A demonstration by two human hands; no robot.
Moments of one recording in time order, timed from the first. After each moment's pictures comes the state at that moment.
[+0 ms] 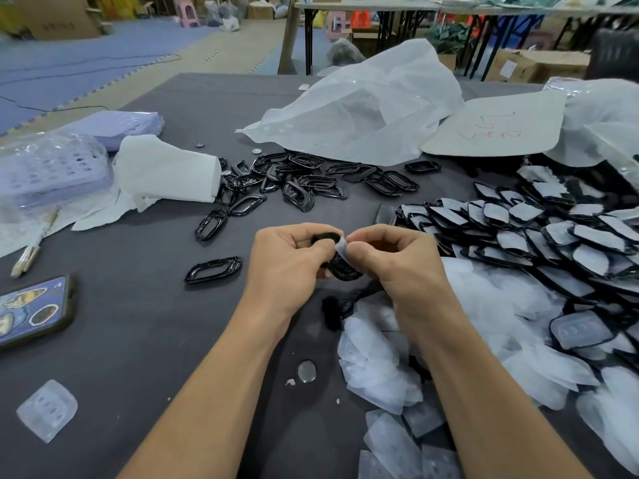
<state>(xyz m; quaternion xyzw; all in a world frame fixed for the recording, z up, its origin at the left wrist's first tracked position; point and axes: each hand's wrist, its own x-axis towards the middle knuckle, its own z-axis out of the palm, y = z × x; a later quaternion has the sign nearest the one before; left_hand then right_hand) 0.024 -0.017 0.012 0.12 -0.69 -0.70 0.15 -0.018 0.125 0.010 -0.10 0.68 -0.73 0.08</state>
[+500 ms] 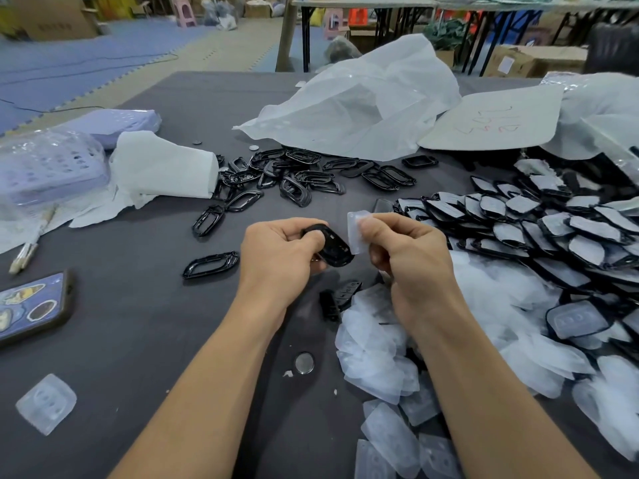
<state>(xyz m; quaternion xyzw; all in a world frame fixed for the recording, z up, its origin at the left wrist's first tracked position) 0.018 -0.020 0.006 0.18 -0.69 -0.68 0.16 -0.020 0.127 0.013 -0.02 0.62 -0.78 0.06</state>
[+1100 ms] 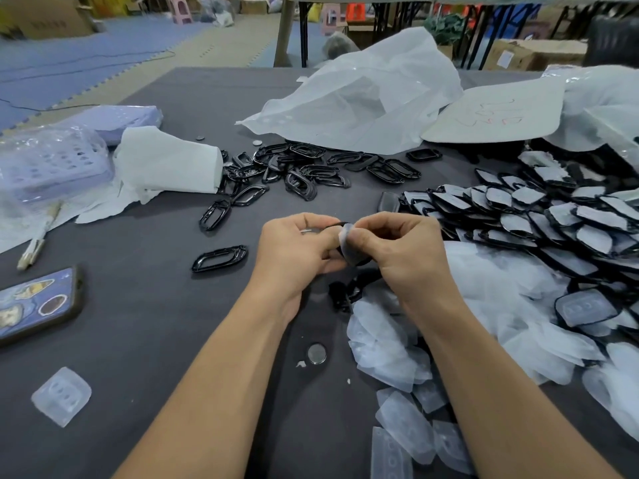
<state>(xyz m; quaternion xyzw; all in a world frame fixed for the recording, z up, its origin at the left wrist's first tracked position) 0.022 -0.015 0.012 0.18 -0.62 -0.76 0.08 -0.017 0.121 0.000 -0.12 0.72 -0.68 0.01</state>
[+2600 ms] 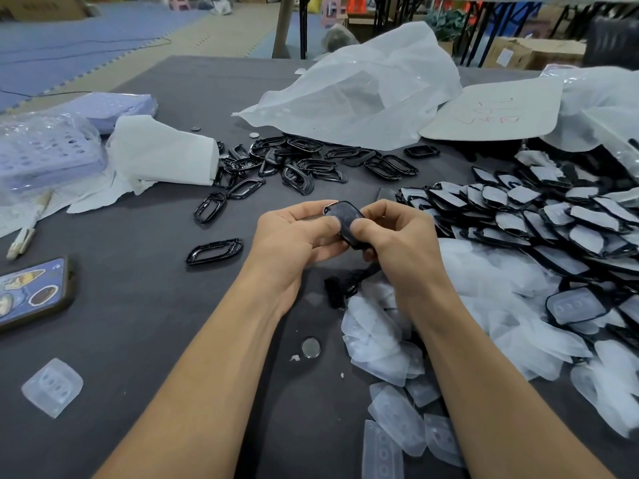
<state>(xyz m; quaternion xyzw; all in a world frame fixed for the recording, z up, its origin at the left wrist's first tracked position) 0.024 -0.017 0.017 0.14 -0.56 -0.81 0.07 -0.018 0.119 0.004 -0.09 0.72 -0.68 0.02</state>
